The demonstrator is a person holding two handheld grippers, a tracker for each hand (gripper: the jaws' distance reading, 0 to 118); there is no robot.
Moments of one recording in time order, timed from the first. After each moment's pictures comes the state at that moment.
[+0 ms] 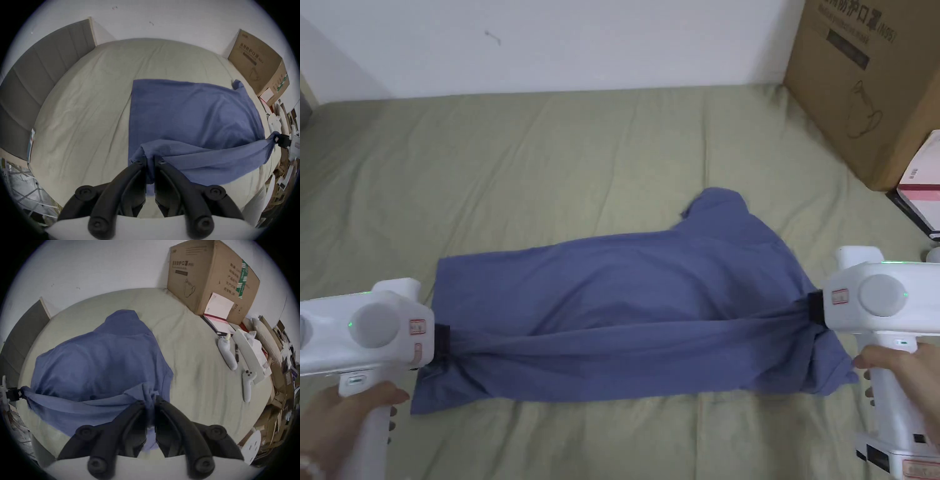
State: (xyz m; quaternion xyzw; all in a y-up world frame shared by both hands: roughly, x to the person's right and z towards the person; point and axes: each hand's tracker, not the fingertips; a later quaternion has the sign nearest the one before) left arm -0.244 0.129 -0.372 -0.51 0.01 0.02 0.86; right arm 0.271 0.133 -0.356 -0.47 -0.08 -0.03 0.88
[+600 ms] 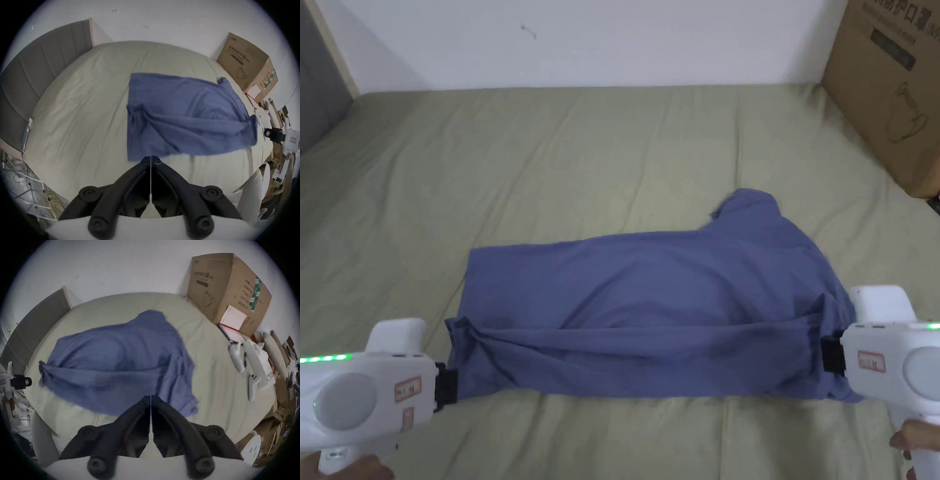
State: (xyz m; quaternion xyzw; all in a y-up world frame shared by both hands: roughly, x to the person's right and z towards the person) left arm -0.263 0.131 -0.274 -0.49 -0.04 0.05 0.87; right arm 0.225 0.149 -0.280 -0.45 0.01 0.00 0.89
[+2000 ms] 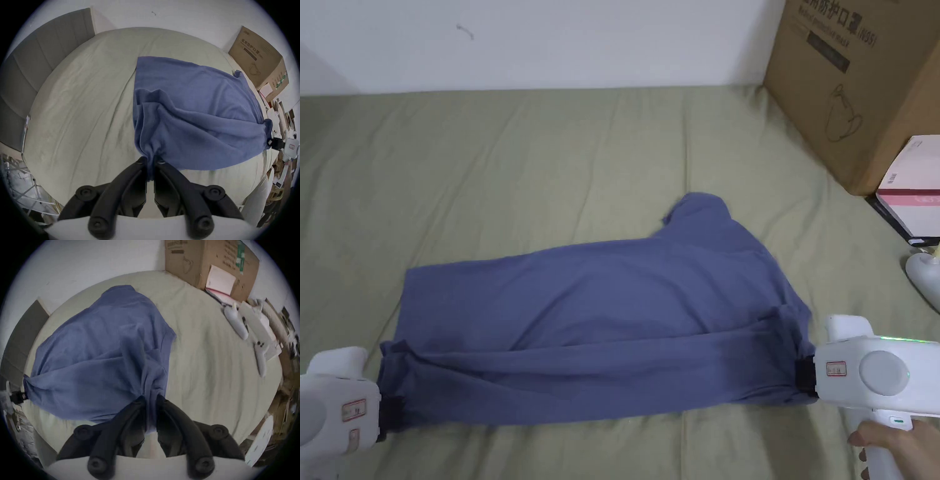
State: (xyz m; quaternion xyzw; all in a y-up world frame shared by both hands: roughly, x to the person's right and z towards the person) left arm -0.264 0.113 -0.326 -0.53 0.00 0.03 0.85; right arm 0.274 0.099 -0.307 -0.51 -0.06 -0.06 0.86
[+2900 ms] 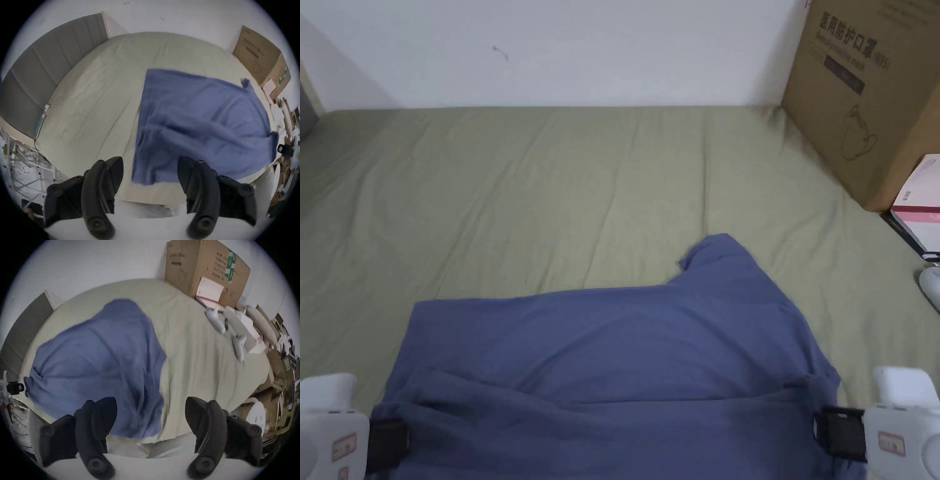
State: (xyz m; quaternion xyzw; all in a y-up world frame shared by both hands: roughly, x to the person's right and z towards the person) left arm -0.290 0.133 -0.257 -0.51 0.04 0.03 0.86; right arm 0.269 0.129 -0.222 -0.48 -0.08 -0.04 0.87
